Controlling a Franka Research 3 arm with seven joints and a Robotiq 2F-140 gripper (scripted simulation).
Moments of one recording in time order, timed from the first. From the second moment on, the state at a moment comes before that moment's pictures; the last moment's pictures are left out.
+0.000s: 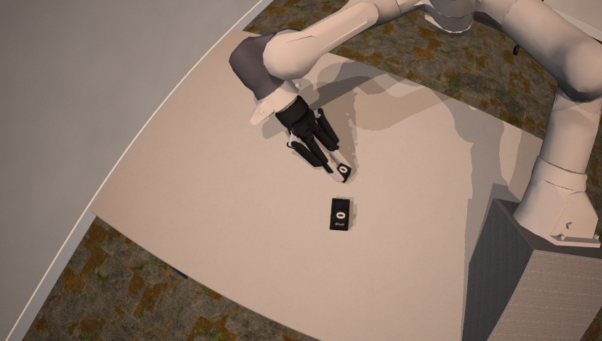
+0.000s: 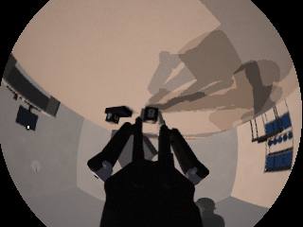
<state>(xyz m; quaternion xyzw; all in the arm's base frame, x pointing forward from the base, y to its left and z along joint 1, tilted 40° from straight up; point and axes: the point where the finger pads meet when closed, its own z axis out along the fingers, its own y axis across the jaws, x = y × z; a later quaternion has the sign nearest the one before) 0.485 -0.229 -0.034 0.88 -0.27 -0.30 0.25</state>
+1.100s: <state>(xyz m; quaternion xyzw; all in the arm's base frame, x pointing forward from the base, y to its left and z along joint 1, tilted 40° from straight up) 0.485 -0.233 -0.039 0.88 -0.27 -0.30 0.25</state>
